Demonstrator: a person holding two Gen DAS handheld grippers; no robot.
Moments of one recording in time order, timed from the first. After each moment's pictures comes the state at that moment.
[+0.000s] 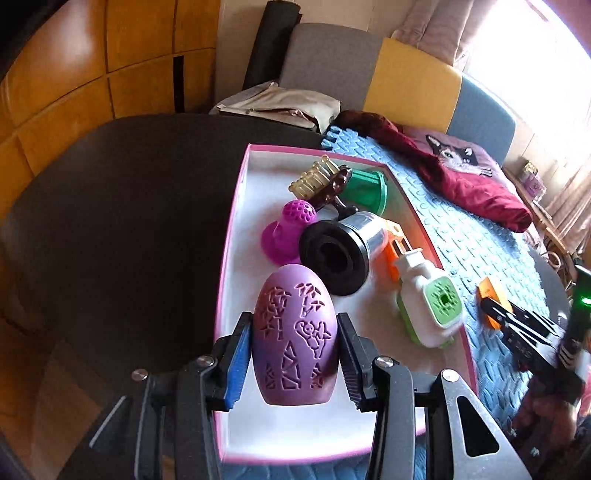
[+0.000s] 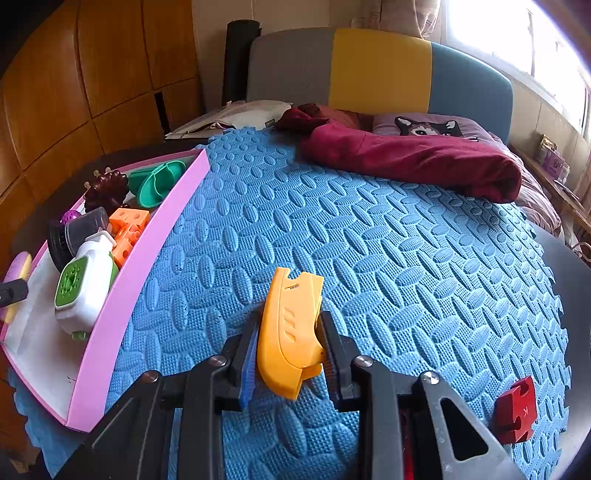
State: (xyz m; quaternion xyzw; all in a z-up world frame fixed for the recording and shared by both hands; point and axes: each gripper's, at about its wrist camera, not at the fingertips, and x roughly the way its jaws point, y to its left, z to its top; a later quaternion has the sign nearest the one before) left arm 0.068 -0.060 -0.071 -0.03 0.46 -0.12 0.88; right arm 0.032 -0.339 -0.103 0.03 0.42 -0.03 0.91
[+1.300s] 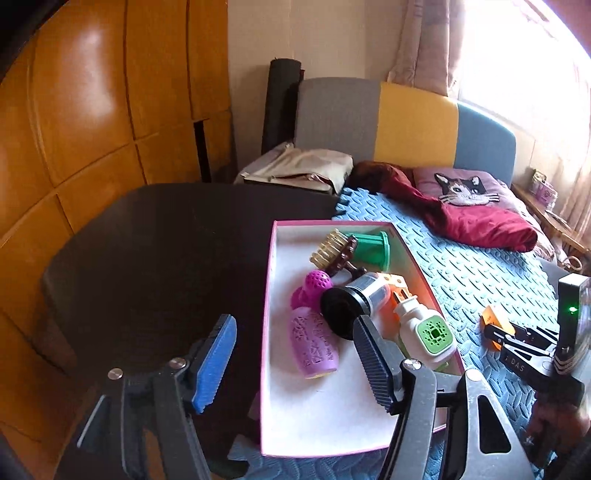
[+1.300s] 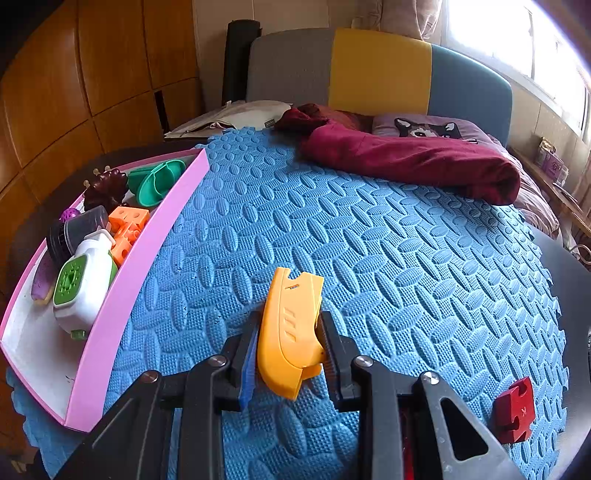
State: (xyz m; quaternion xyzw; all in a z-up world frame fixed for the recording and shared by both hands) left arm 0.030 -0.050 -0.013 0.02 0.35 -0.07 0.93; right arm 0.031 -0.337 -0.102 0.02 0.42 -0.03 0.91
